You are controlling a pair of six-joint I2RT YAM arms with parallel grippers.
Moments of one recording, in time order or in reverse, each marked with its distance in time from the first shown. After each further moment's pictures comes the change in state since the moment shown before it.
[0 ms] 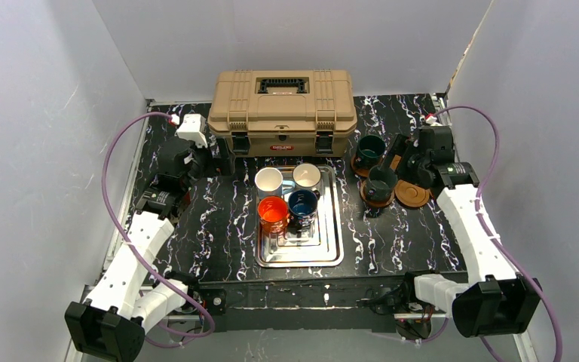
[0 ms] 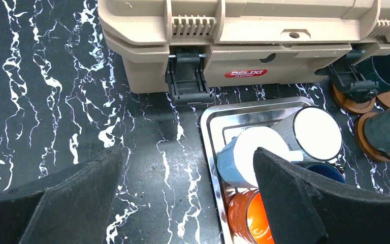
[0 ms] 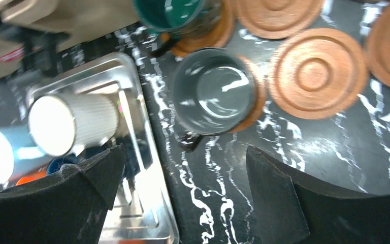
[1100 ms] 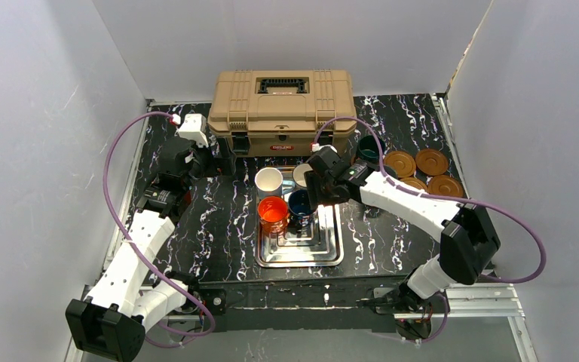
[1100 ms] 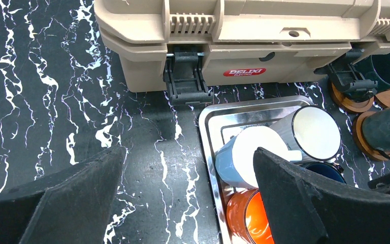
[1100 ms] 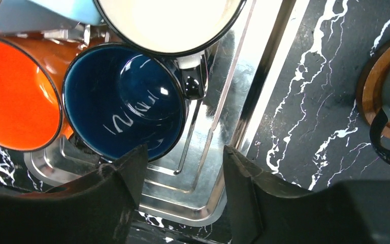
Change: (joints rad) left arm 0.000 0.020 0.000 0.003 0.009 -0.008; right arm 0.702 0.375 0.090 0.037 0.104 -0.011
